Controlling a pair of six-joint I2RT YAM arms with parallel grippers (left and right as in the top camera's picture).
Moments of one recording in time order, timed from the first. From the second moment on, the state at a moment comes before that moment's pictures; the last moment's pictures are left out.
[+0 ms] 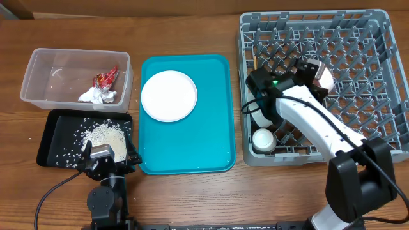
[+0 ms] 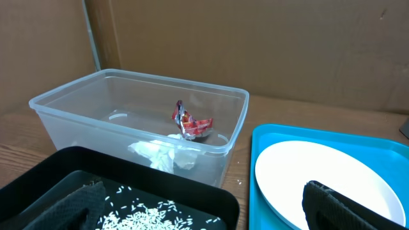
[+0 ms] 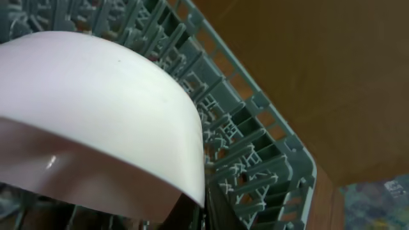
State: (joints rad) left arm 0.10 0.02 0.01 -0.06 -0.13 -0.07; right arm 0.43 1.79 1.33 -1.22 1.19 0.99
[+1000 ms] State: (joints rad) left arm 0.10 0.01 0.01 -0.06 -0.13 -0.07; right arm 0.51 1.76 1.36 -1.42 1.08 1.03
